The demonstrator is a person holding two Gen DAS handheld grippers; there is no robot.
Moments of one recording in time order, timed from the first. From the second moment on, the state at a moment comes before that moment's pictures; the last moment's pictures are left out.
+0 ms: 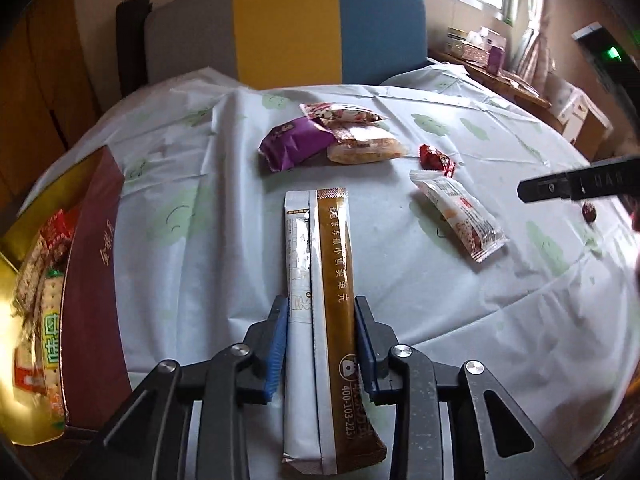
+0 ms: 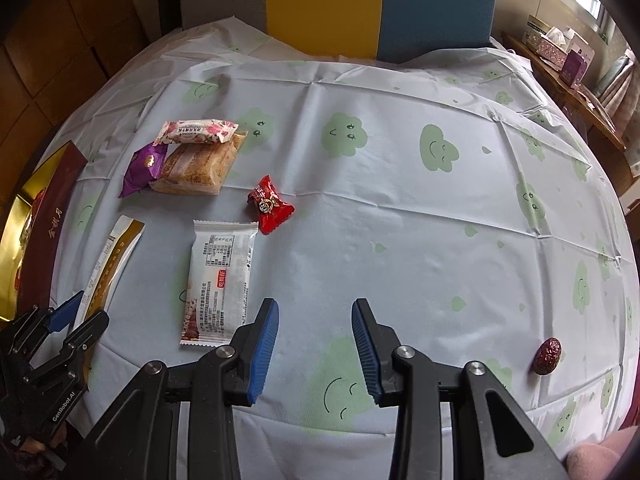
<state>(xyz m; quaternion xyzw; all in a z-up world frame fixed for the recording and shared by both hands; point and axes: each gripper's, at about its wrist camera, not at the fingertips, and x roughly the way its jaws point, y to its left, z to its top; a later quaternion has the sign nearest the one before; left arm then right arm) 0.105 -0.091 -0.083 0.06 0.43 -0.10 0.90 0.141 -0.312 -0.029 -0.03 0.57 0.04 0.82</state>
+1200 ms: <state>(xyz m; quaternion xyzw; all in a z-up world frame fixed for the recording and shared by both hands) 0.092 -0.087 -0.094 0.05 0.36 -0.12 0.92 0.212 -0.250 -0.048 -0.10 0.56 0.07 0.82</state>
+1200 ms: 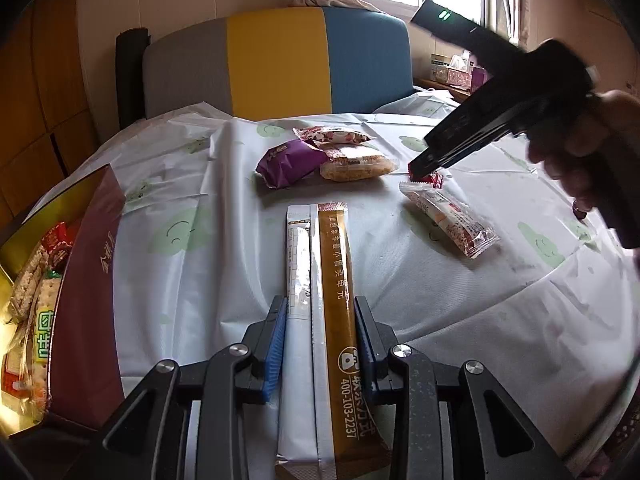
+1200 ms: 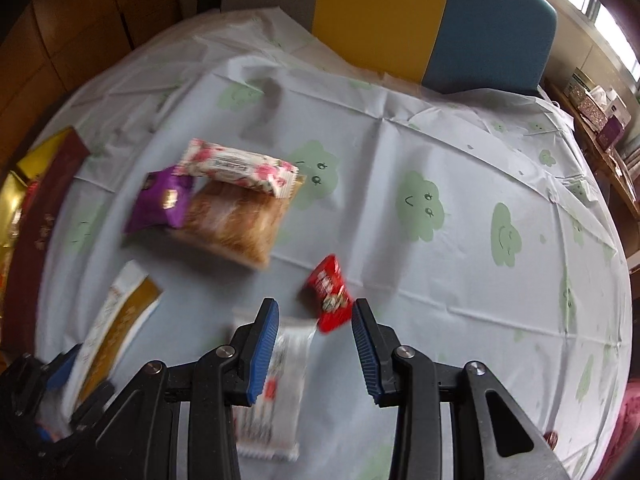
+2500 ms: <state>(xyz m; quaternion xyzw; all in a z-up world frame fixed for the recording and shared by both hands) 0.133 -0.074 -0.075 -0.02 0.49 -0.18 0.85 0.136 -0.315 -0.060 -0.06 0.62 0.03 0.78</state>
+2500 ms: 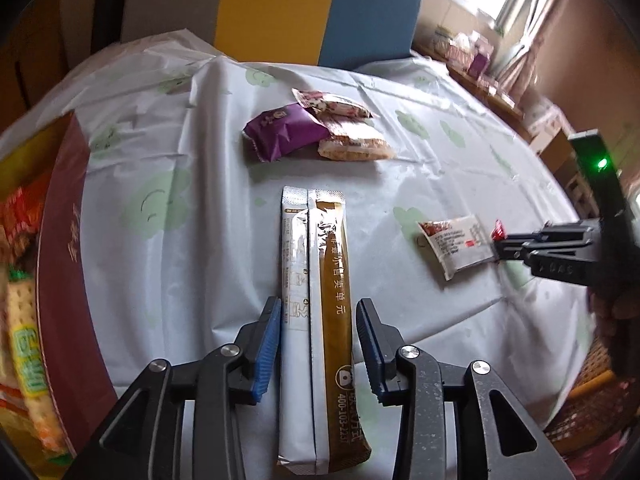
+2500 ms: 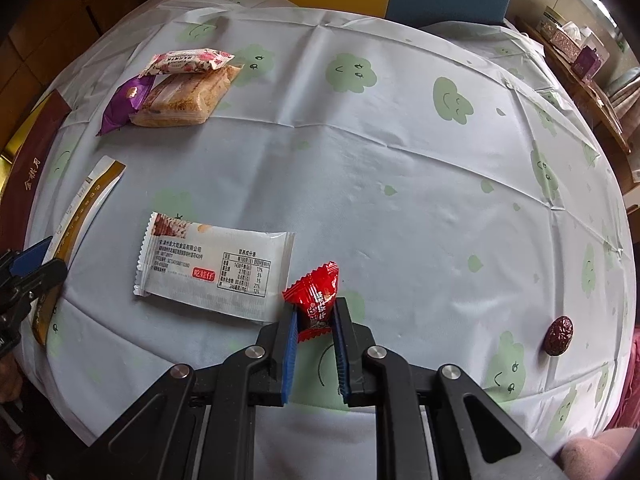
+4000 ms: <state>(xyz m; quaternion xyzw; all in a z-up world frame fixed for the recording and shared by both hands) 0.071 0.148 -0.036 -0.15 0.41 0.14 0.89 0.124 -0.285 -0.072 -0.13 0.60 0.04 0.79</state>
